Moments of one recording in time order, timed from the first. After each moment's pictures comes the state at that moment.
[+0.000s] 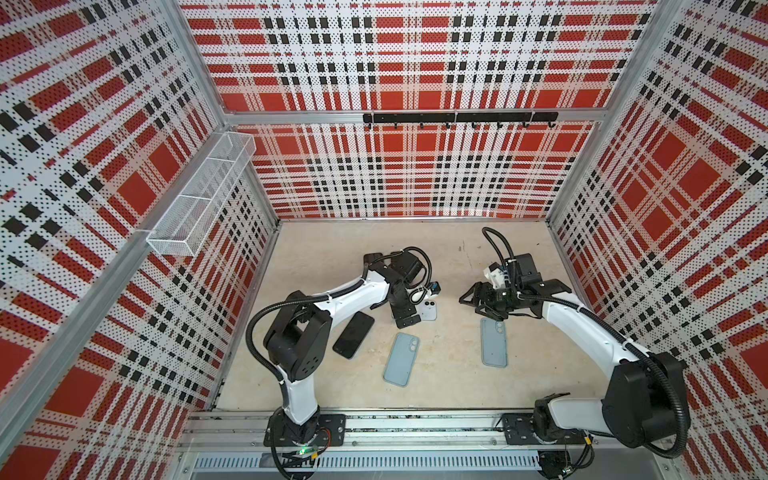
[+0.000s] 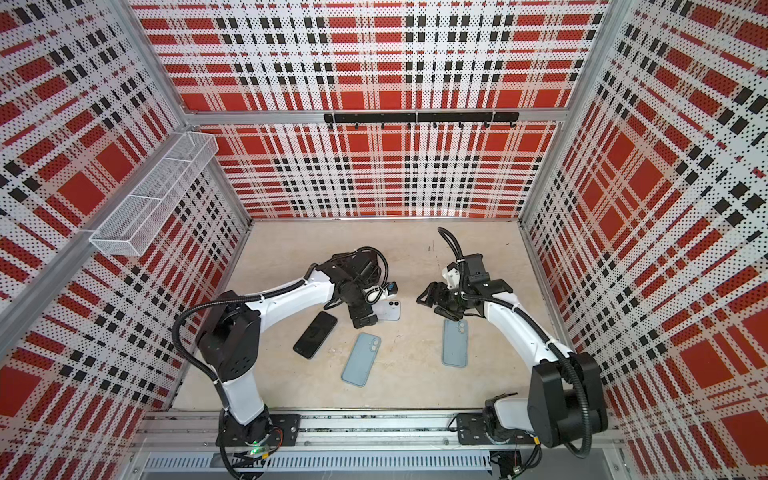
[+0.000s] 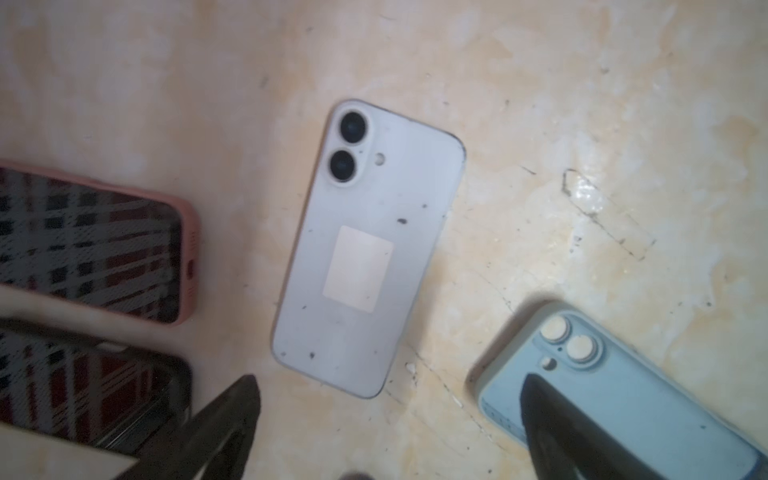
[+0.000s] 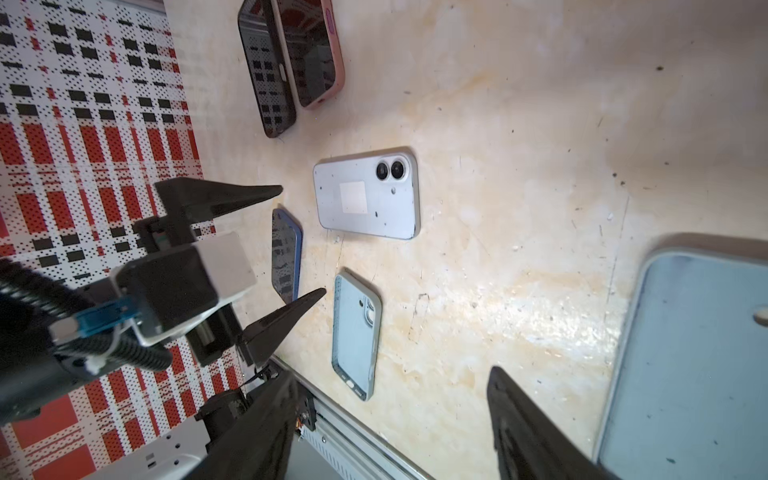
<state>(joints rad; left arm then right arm) -0.67 1.85 1.36 -0.77 0.11 0.68 0.25 1.34 0.94 -0.65 -0.57 0.59</state>
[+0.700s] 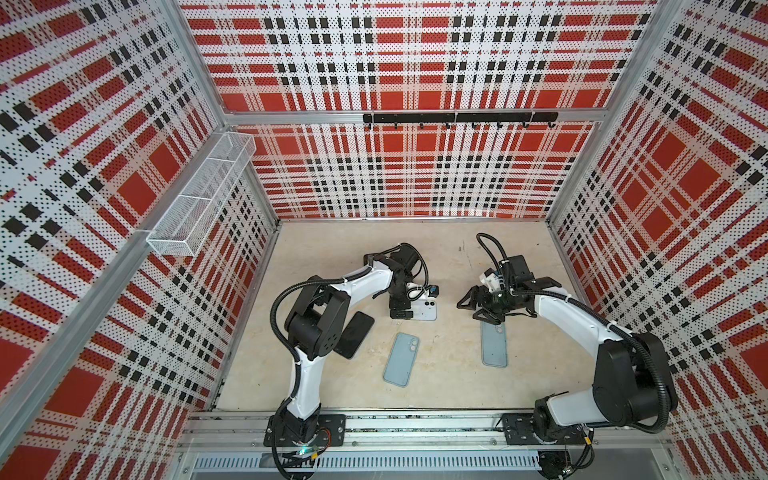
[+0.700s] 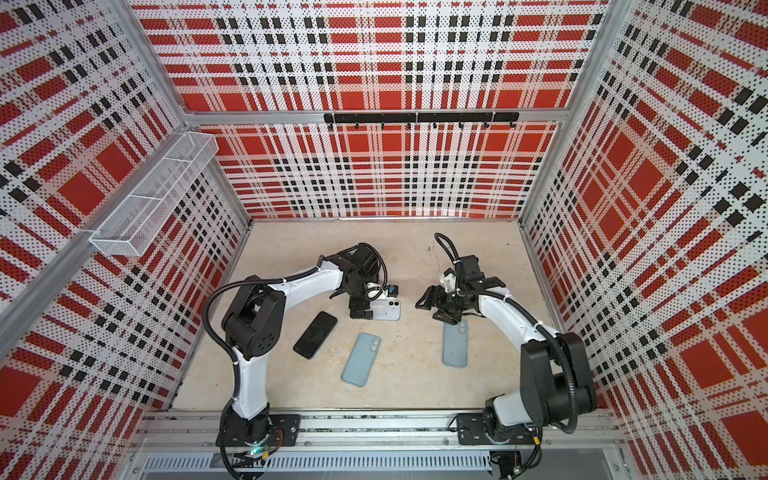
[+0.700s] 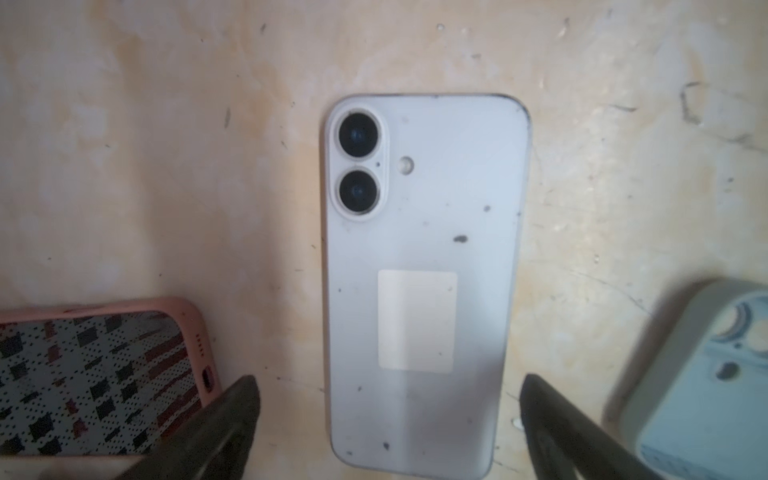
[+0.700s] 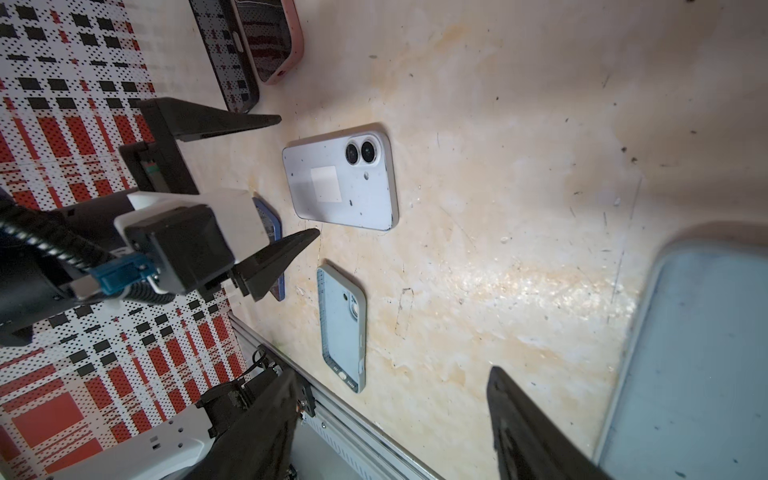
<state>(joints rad) -0.60 2.06 1.52 -0.77 0.15 1.05 0.24 1.45 0.94 -0.64 -0.60 0.58</state>
